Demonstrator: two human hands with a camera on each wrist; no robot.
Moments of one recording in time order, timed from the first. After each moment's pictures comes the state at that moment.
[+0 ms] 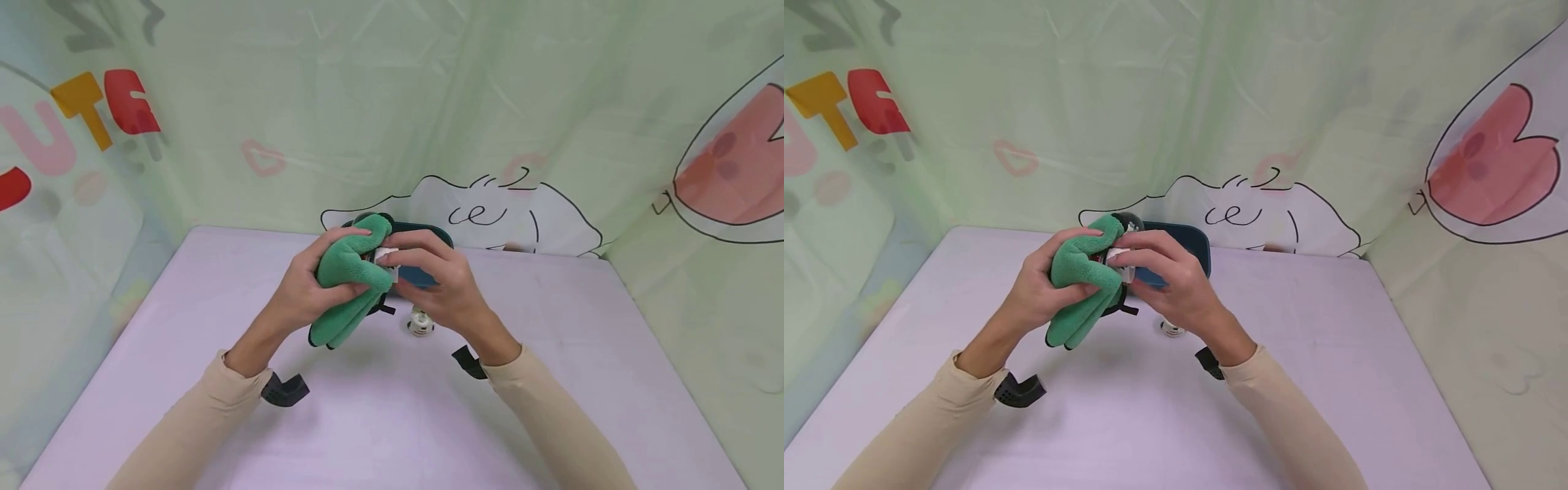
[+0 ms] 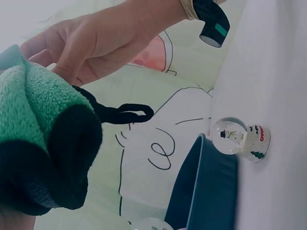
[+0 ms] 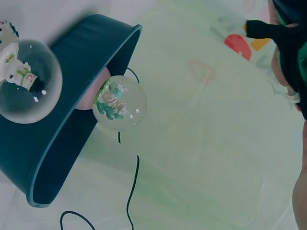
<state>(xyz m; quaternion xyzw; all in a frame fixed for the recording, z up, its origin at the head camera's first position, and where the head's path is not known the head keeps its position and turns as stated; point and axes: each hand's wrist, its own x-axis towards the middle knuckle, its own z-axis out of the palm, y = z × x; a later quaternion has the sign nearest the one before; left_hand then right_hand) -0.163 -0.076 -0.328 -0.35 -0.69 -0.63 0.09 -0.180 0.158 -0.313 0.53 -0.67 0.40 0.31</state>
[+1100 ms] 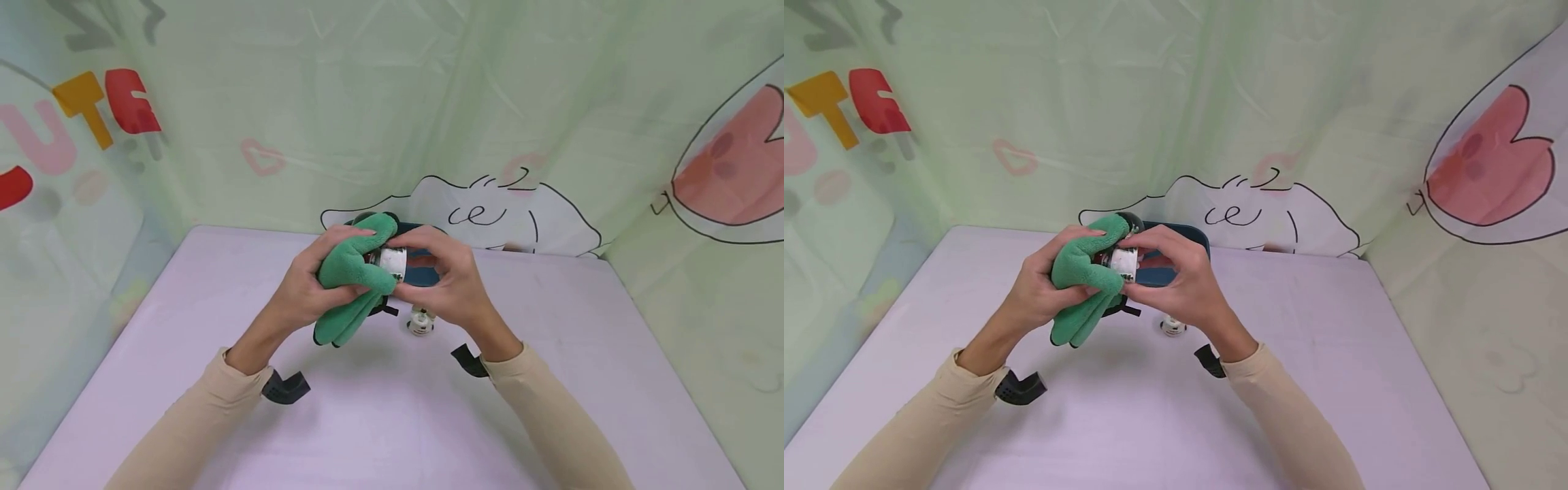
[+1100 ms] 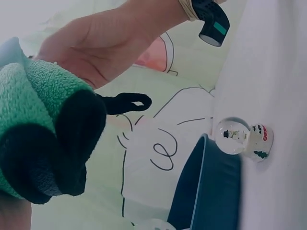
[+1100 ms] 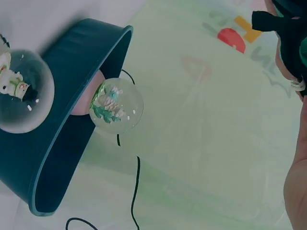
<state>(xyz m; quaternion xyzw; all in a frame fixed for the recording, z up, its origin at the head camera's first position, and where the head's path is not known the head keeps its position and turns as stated) -0.171 -0.074 -0.331 -0.43 -0.65 -0.62 0.14 -0.176 0.163 -0.312 0.45 -0.68 0.55 0.16</state>
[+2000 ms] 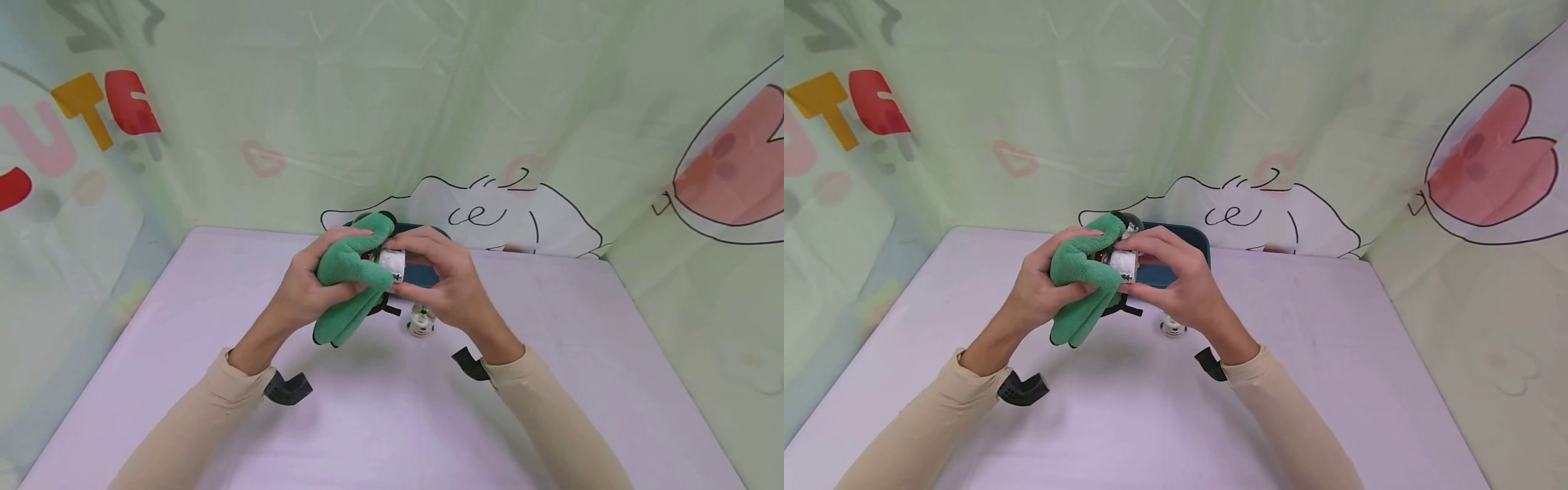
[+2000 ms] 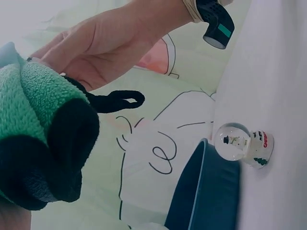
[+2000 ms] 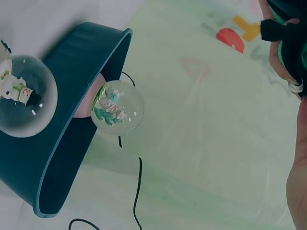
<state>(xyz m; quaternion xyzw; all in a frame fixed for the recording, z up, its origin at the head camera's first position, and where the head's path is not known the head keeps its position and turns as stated) -0.171 -0.072 -0.332 -0.40 -0.65 -0.63 0.13 -0.179 0.165 -0.314 0.48 -0.68 0.53 0.17</state>
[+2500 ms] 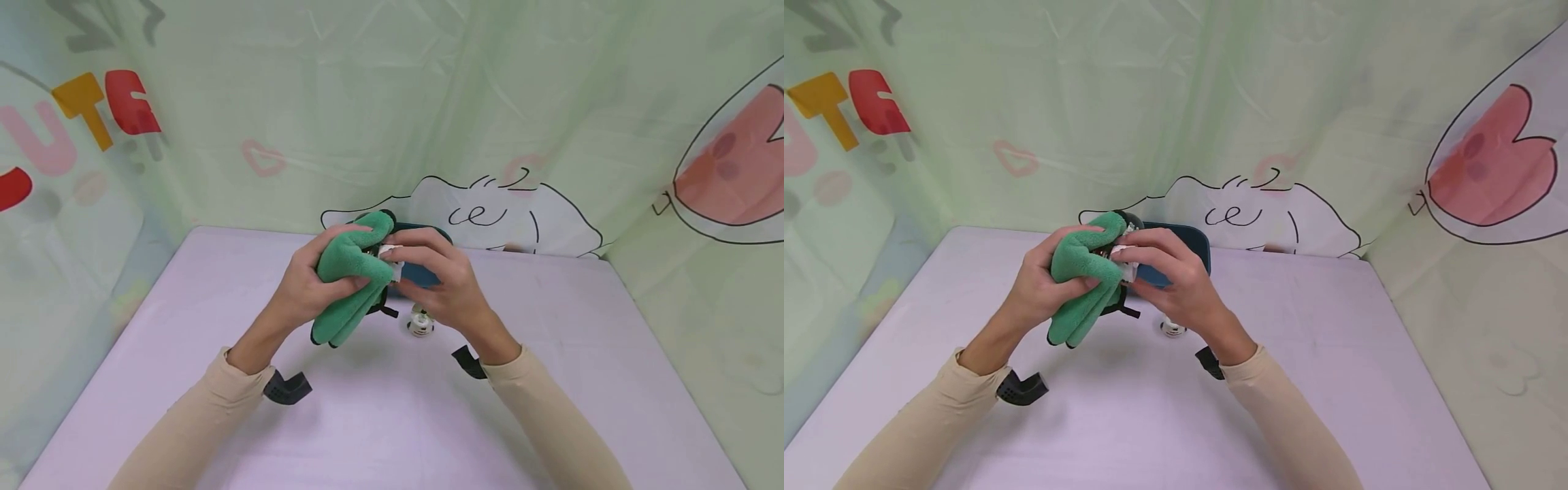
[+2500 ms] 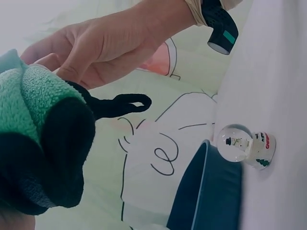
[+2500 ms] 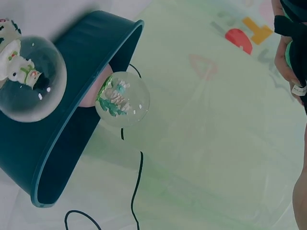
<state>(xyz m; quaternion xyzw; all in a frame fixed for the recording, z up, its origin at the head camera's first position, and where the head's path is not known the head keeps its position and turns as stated) -0.167 -0.072 -0.326 -0.35 -0.67 -0.65 0.10 -0.184 0.160 -0.316 0.53 -0.67 0.42 0.31</state>
